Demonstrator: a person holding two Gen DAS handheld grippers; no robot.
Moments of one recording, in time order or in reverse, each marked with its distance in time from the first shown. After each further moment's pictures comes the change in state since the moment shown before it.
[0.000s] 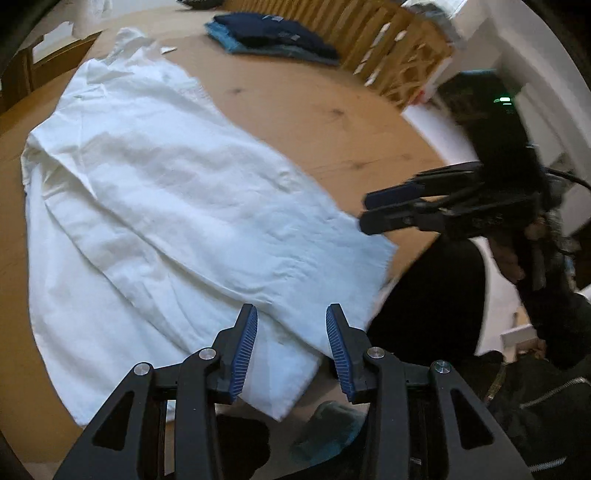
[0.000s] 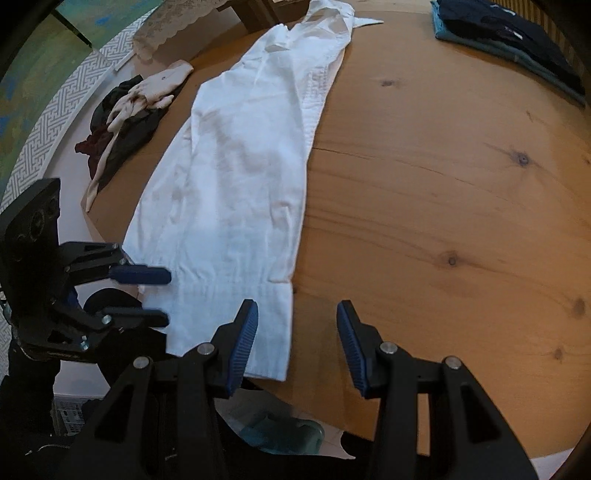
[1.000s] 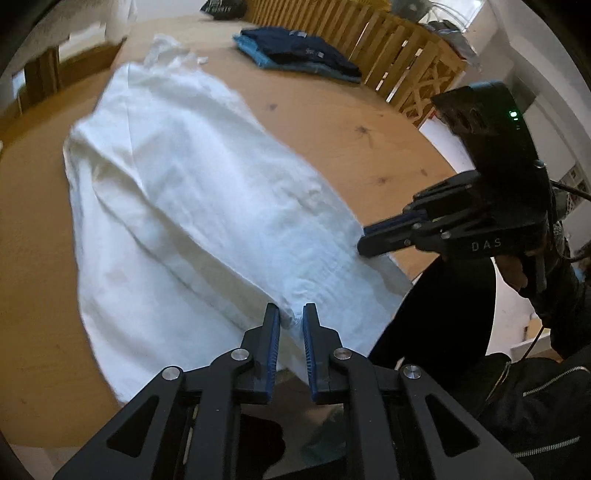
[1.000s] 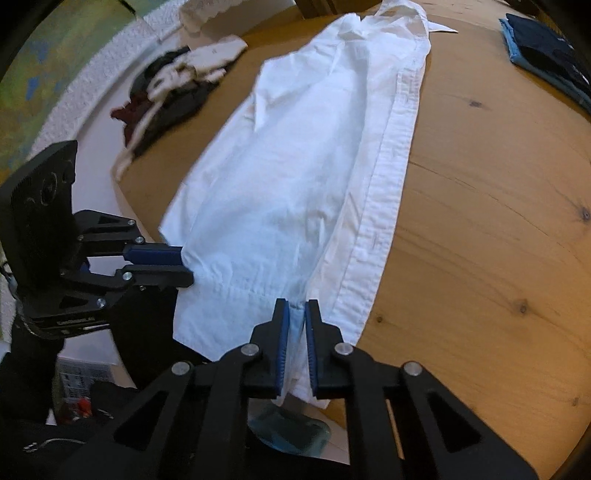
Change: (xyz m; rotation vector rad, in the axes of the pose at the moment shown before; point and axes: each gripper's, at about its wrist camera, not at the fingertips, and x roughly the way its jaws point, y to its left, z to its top) left arm -0.024 0.021 -0.013 -0.036 -0.055 0.044; right arm 0.017 0.053 0.016 -0.142 0.062 0.047
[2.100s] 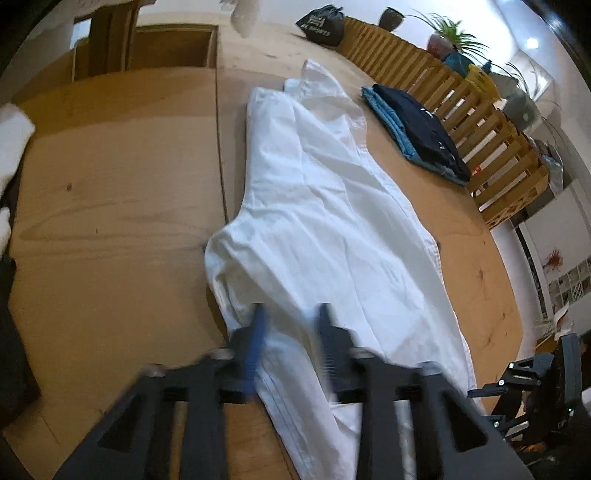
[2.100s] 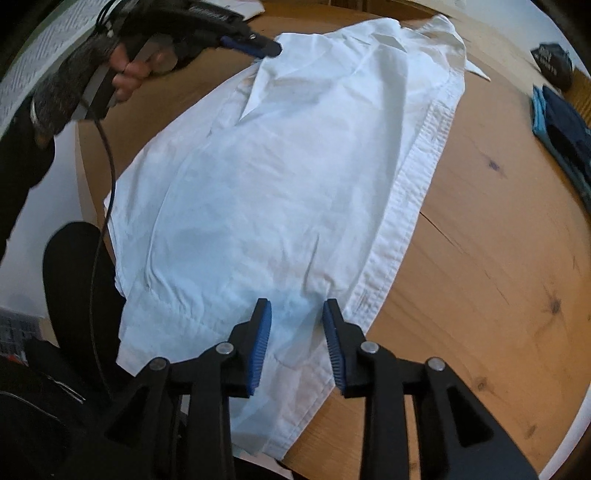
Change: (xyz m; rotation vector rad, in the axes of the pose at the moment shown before) left arm 0.005 0.210 0.143 -0.212 -0.120 0.038; right arm 0.027 0.023 0.036 -0.248 0.070 -0.239
